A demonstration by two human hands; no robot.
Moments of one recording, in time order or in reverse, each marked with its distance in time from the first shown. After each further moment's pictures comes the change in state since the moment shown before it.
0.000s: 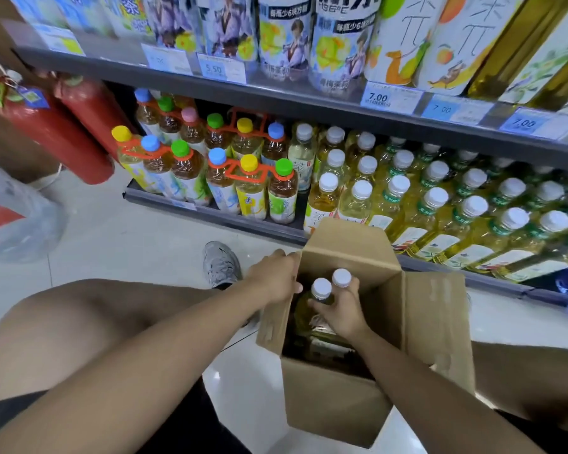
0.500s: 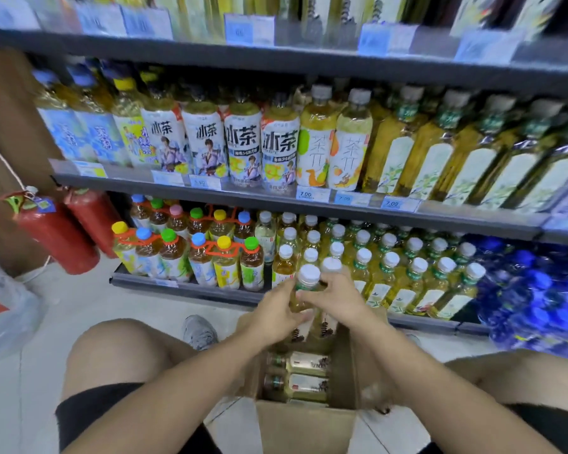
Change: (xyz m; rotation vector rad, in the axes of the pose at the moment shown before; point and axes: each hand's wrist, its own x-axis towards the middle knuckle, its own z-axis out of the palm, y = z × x) left_hand -0.068 0.079 -0.027 -0.383 0.359 0.305; right_hand -0.065 -0.141 -0.178 0.147 0.108 -0.198
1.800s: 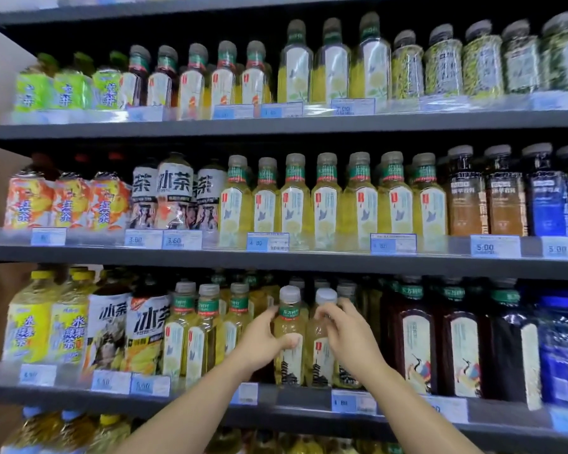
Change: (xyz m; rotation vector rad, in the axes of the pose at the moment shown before) left_hand 0.208 0.299 -0.362 -0.082 0.392 0.370; right_hand 0.176 -0.318 -0.288 -0.411 0.676 -0.707
